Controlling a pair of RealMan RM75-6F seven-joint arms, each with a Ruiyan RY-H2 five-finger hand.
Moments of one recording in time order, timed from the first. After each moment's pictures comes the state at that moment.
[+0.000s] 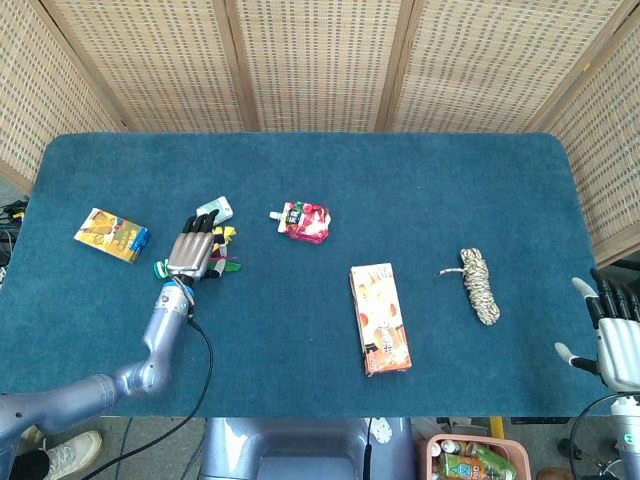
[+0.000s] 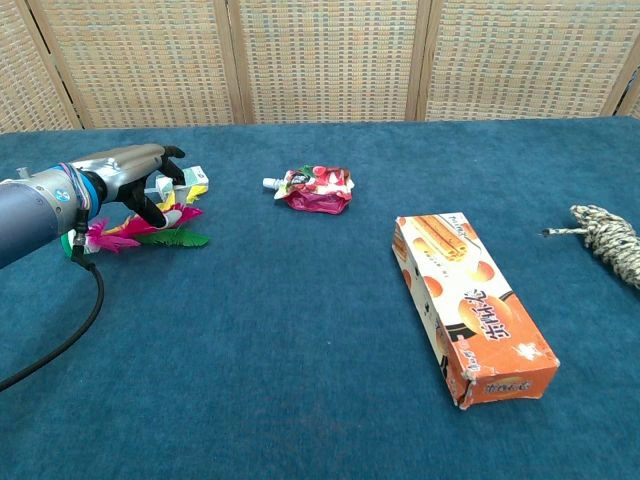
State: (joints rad) left arm -0.80 -1.71 -0.29 -1.17 0.81 0.92 0.44; right arm 0.09 -1.12 0.12 -1.55 -1.41 1.45 -0.01
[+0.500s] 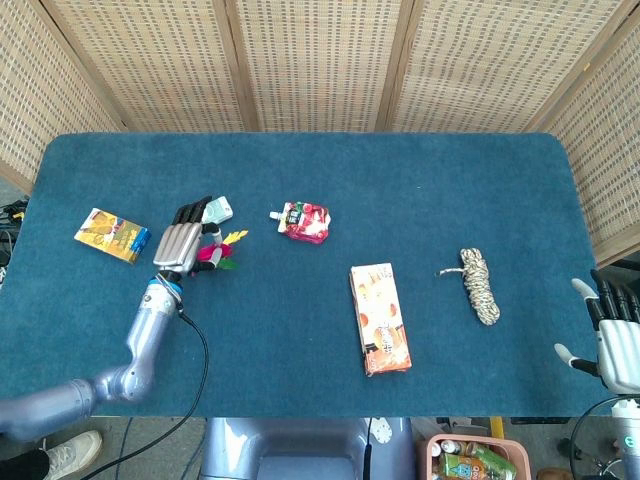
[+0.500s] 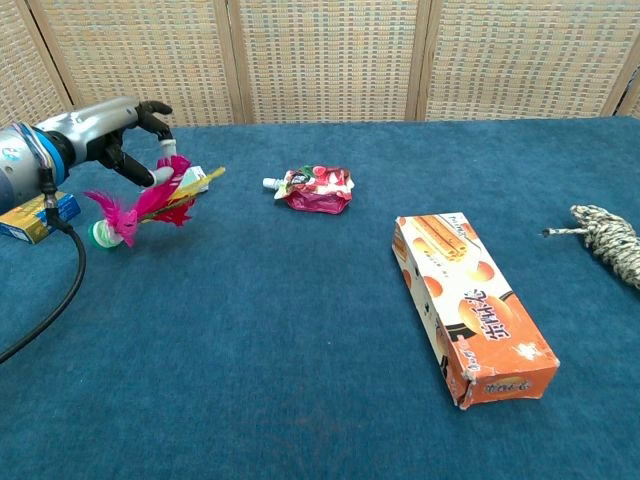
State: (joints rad) left arm -0.74 -1.59 -0.32 -1.36 0.93 0.99 0.23; right arm 0.08 -1.11 0.11 -1.56 -1.42 1.47 -0.01
